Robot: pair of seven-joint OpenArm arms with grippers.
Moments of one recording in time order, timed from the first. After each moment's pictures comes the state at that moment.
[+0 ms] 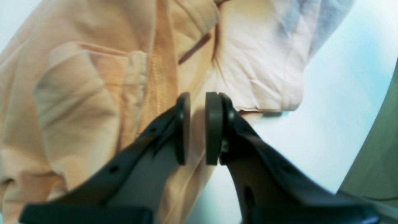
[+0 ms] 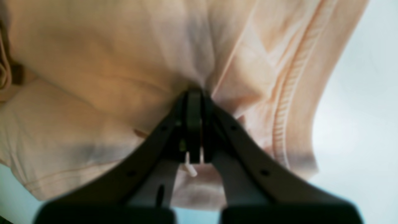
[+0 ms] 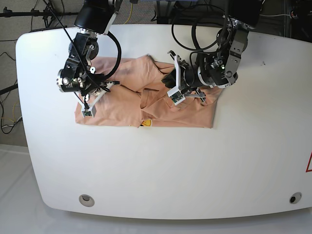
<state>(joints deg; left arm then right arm) 2.4 -9.7 17.2 96.0 -19.6 -36.7 53.1 2.4 -4.3 21.4 93.6 2.5 22.5 -77.1</state>
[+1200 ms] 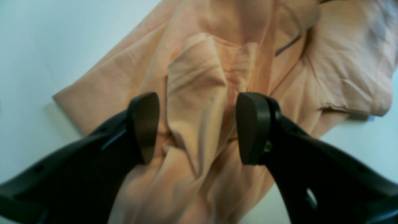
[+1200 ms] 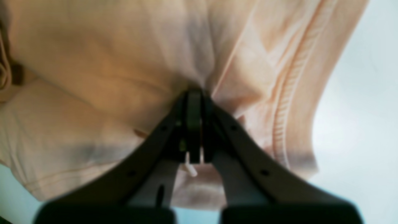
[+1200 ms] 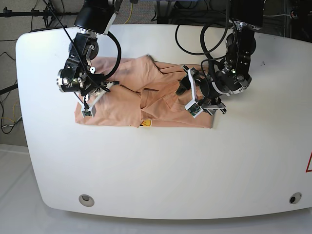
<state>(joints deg) 2.0 -8.6 9.2 98.2 -9.7 -36.4 49.4 2.4 -4.4 21.4 93.6 2.4 22.5 -77.1</state>
